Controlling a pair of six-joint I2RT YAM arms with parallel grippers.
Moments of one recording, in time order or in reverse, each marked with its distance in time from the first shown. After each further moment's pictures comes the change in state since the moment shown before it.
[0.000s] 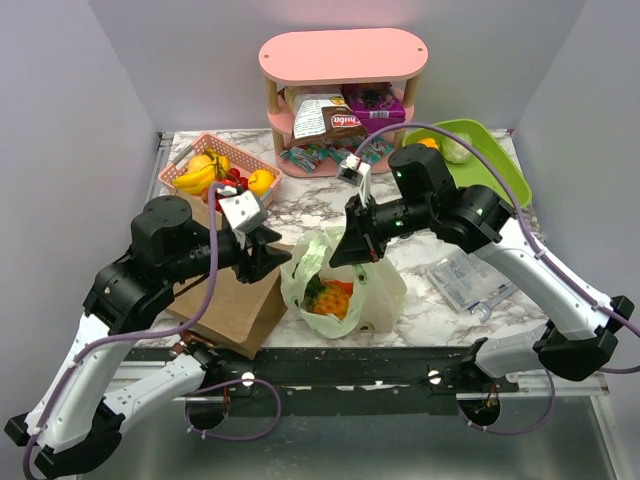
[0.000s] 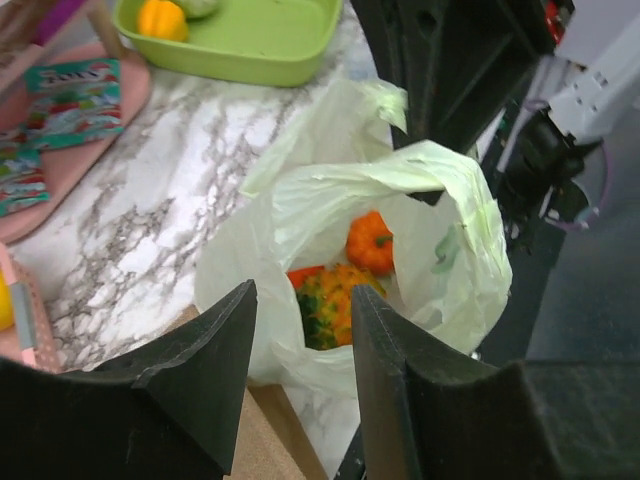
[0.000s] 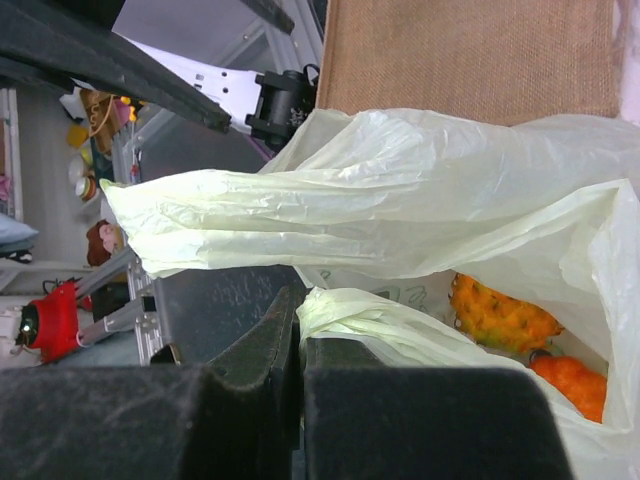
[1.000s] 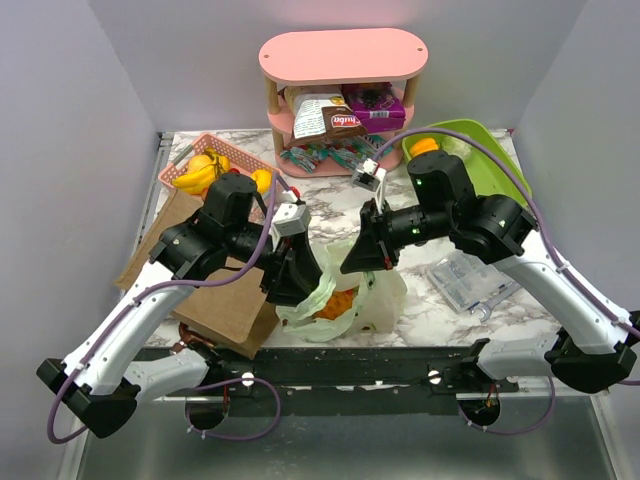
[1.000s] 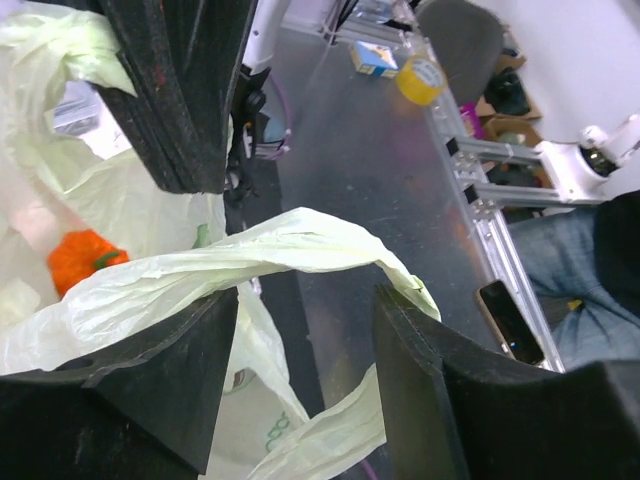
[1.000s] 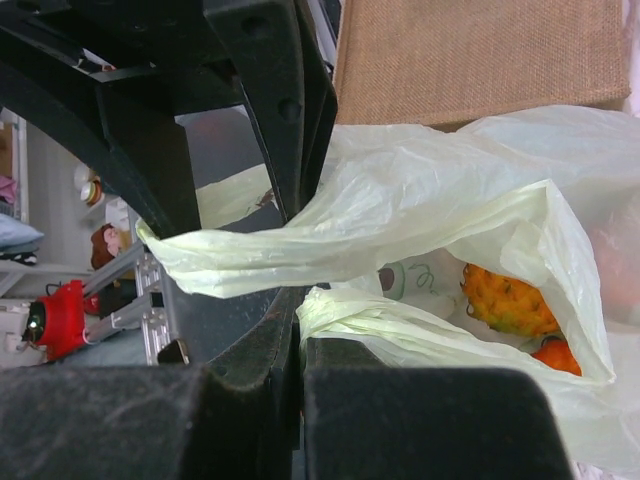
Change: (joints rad) left arm -0.012 0.239 -0.055 -0.007 0.777 0.046; right arm 0.000 -0.099 -0.055 -0.010 0.001 0.022
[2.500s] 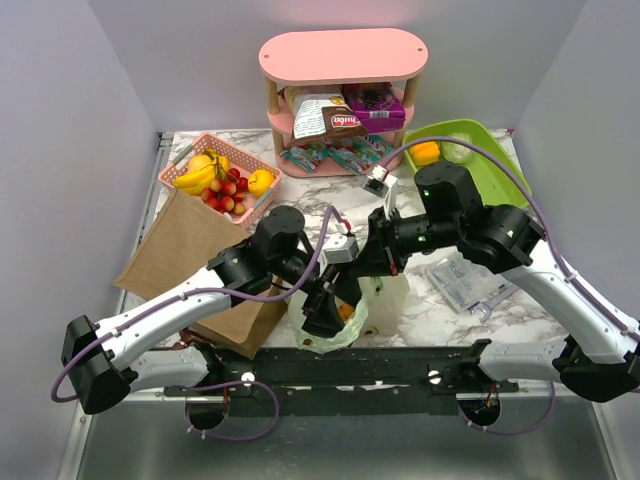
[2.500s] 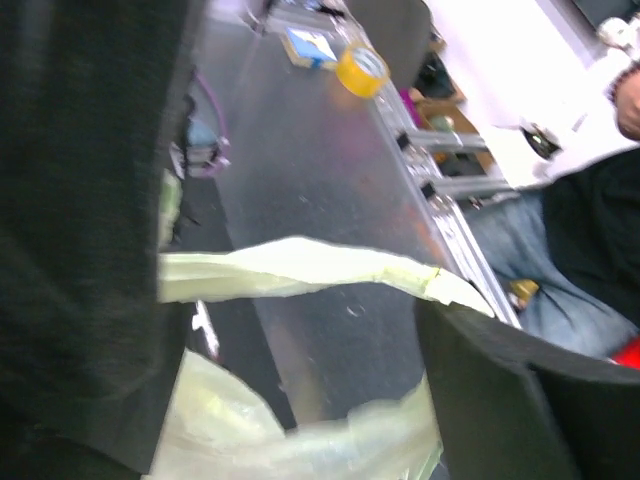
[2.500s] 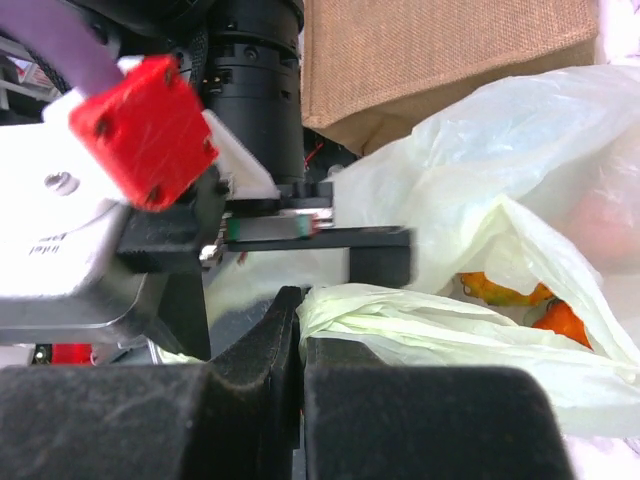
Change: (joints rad) left arm -0.275 0.080 -0.278 0.564 -0.026 -0.319; right arm 0.000 -0.060 -0.082 -0.012 0.080 0.074
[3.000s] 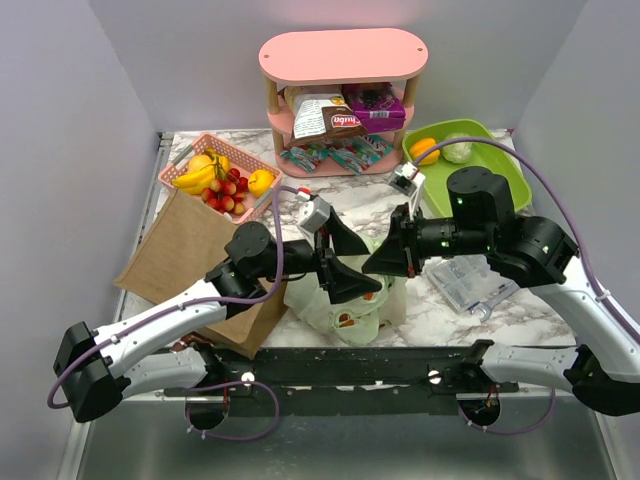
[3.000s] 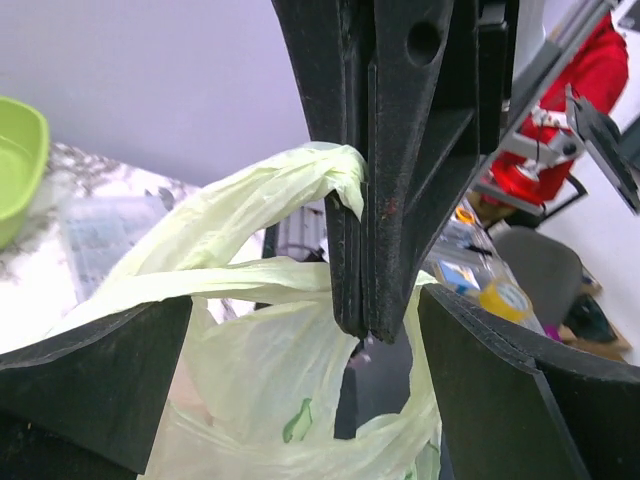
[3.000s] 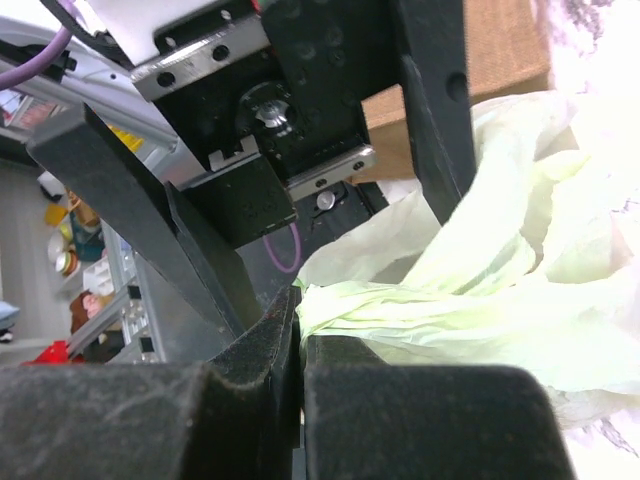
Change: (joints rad) left arm -0.011 -0.068 -0.186 0.688 -0.558 -0.325; right arm 0.000 -0.106 0.000 0.007 0.071 0.020
